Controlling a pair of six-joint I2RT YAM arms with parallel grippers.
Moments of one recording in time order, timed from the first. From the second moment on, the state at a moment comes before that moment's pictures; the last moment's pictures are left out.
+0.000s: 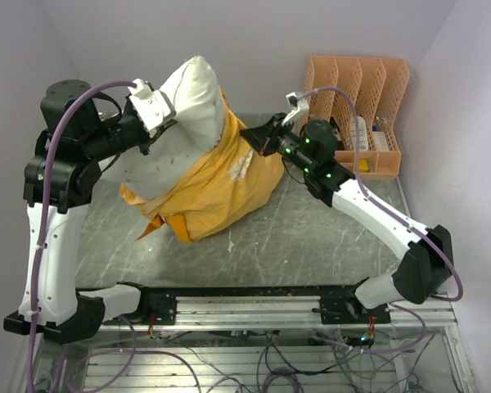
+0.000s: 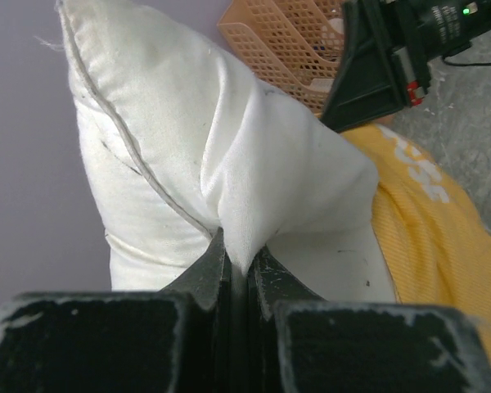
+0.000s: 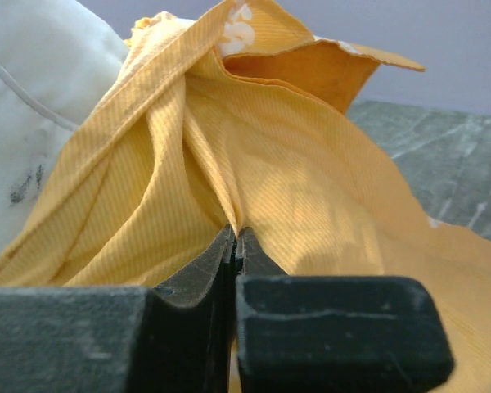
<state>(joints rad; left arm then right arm) -0.23 1.21 1.90 -0.87 0.63 0.65 0.63 1.47 1.25 0.28 -0.22 0.53</state>
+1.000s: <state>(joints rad) -0.25 1.13 1.63 -0.22 0.21 0.59 0.55 1.49 0.80 0.42 0.23 0.56</state>
